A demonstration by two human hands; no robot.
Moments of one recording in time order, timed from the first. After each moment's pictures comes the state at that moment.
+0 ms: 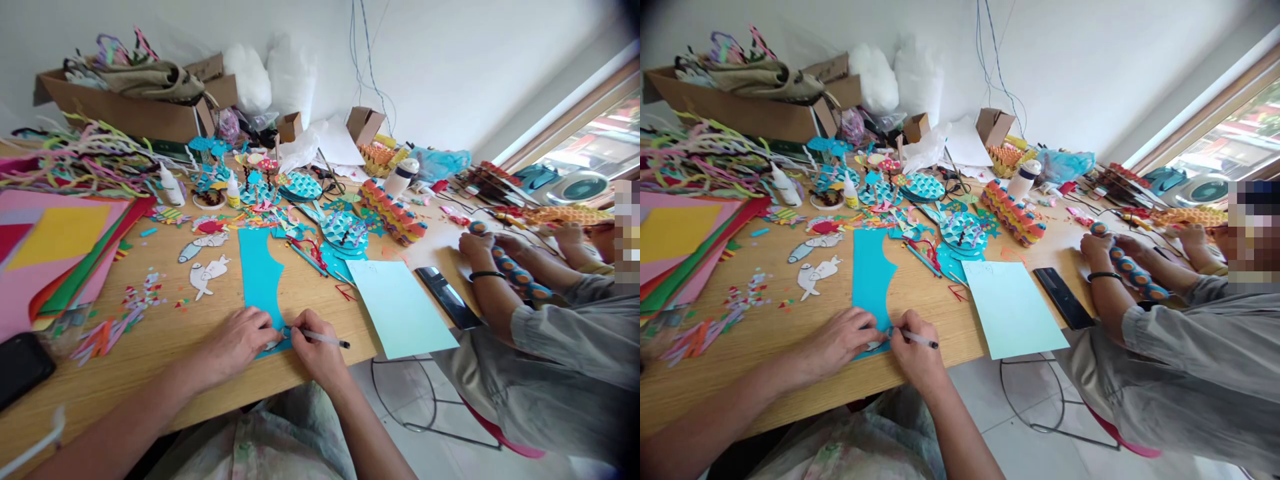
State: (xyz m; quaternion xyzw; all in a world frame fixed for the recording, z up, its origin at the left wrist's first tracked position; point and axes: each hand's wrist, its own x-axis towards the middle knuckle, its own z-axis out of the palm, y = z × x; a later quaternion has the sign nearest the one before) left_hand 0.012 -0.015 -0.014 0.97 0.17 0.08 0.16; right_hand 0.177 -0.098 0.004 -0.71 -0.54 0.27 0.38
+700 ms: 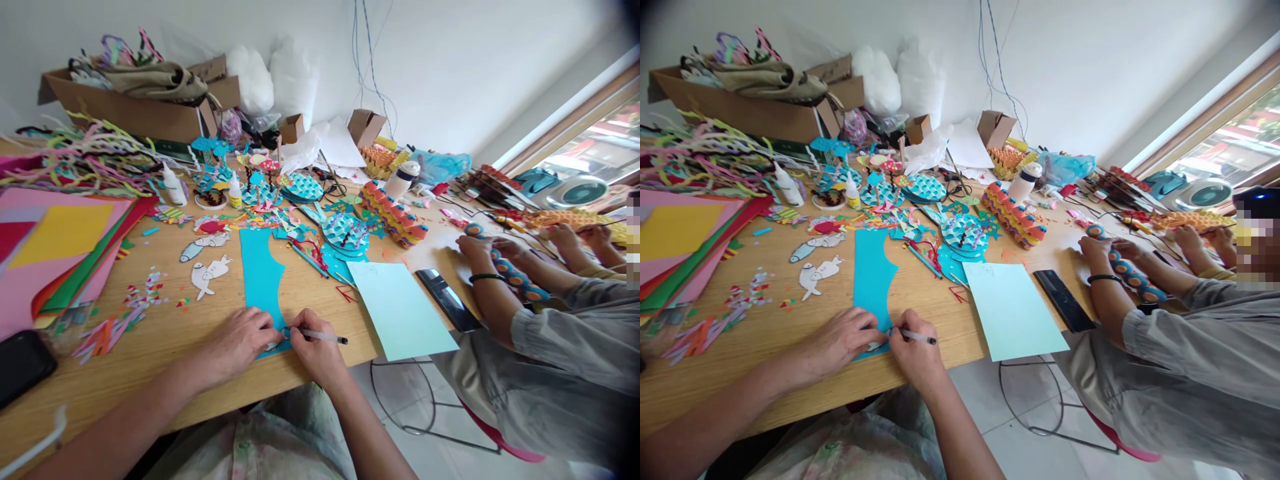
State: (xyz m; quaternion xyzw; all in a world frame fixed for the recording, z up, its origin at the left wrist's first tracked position) left_hand 0.012 -0.016 -0.012 0.97 0.17 0.09 0.15; right_hand 0.175 -0.094 0.006 -0.71 -0.54 0.26 0.37
